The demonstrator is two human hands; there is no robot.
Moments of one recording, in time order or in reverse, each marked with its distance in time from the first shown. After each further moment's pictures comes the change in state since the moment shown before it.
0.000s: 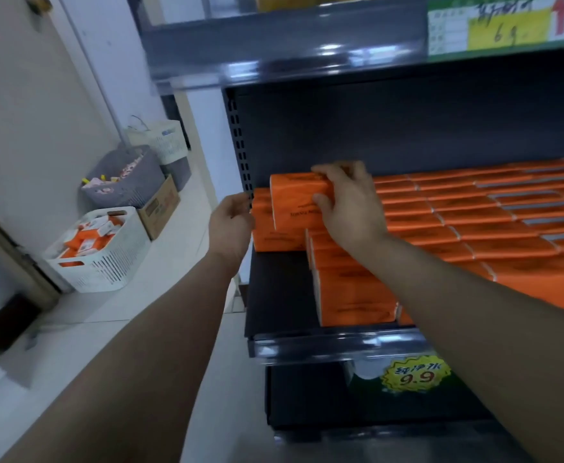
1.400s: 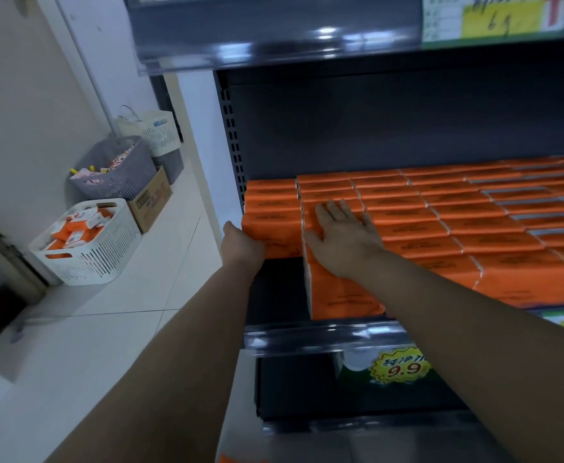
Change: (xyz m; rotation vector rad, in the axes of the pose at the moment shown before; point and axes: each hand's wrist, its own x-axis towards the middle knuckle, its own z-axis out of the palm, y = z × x) left_hand -0.020 -0.032 0.023 0.468 0.009 -0.220; right_hand -0.028 0.025 0.015 -0.401 -0.580 0.094
